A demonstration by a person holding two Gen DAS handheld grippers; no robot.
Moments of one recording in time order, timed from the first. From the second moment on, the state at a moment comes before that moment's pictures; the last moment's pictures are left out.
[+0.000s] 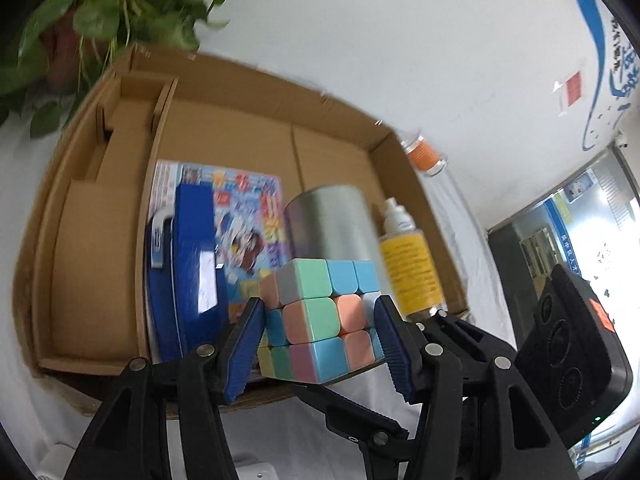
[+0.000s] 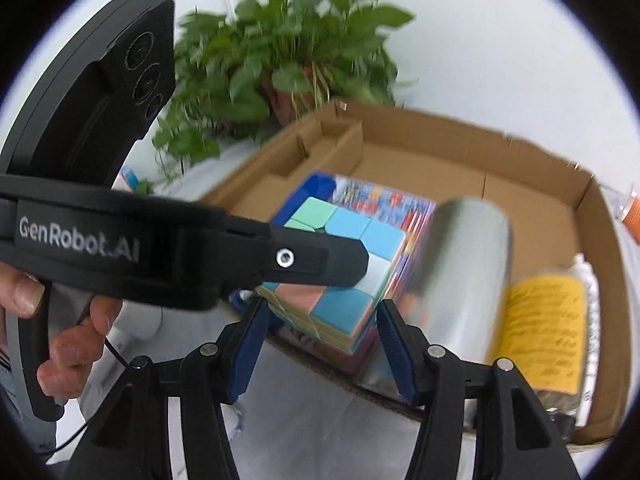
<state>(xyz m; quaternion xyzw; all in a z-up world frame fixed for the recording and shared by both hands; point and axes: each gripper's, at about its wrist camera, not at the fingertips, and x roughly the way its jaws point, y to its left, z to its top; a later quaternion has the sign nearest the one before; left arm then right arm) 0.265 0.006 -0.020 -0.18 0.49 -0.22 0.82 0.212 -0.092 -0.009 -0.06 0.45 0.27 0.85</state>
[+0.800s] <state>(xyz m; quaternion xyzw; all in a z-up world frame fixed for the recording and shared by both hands) 0.151 0.048 -0.054 -0.13 0.52 -0.15 0.83 0.088 -0.082 -0.067 0.03 0.53 0.29 0.79</state>
